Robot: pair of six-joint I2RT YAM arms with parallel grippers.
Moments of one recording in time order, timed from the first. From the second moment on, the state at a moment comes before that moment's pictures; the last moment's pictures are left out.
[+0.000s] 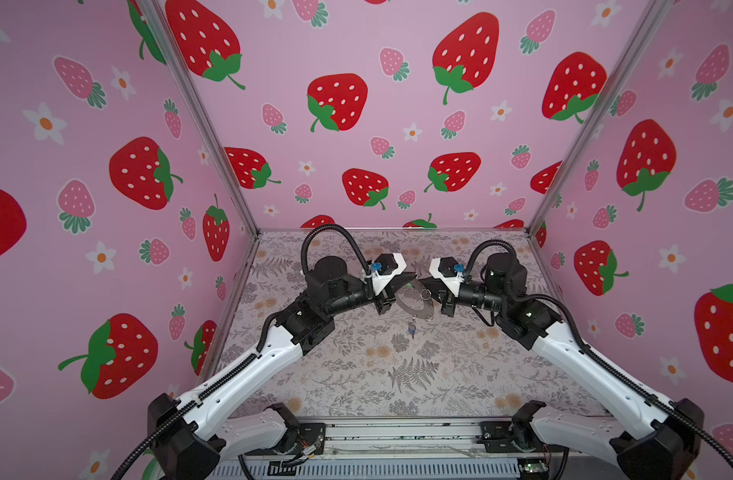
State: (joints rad) left arm -0.70 1.16 1.07 0.06 0.49 0.26; right arm 0.69 1.13 1.02 -0.09 -0.64 -0.33
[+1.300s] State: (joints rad) left arm -0.63 1.18 1.05 0.13 0.73 0.20; right arm 0.66 1.06 1.06 -0.17 -0.72 -0.43
